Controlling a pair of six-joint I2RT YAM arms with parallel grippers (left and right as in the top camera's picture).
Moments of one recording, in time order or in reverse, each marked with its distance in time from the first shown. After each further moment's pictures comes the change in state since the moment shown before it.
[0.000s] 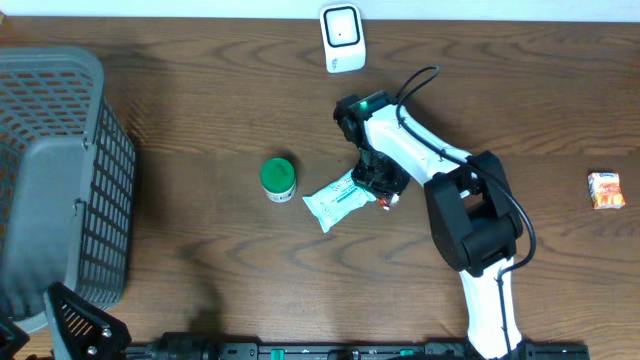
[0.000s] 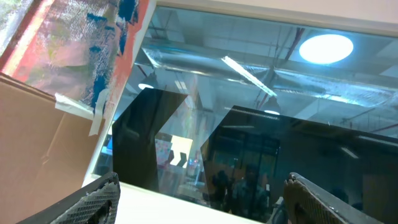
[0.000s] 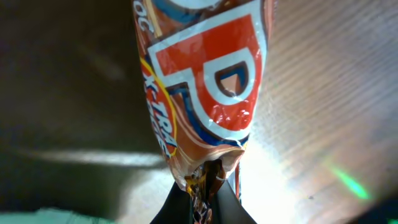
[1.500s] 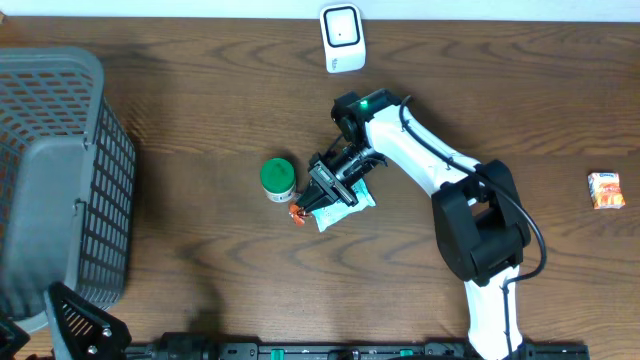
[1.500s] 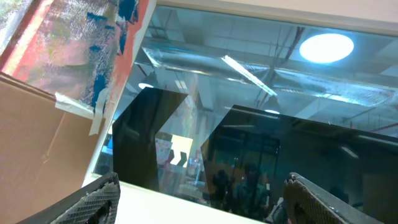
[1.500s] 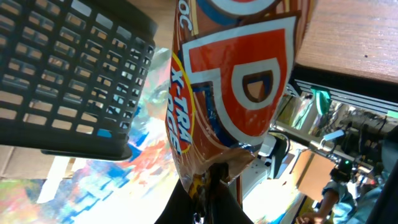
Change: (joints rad) left arm 0.000 0.000 0.000 -0.003 0.000 0.000; right arm 0.017 -0.050 -0.003 -0.012 -1.288 -0.229
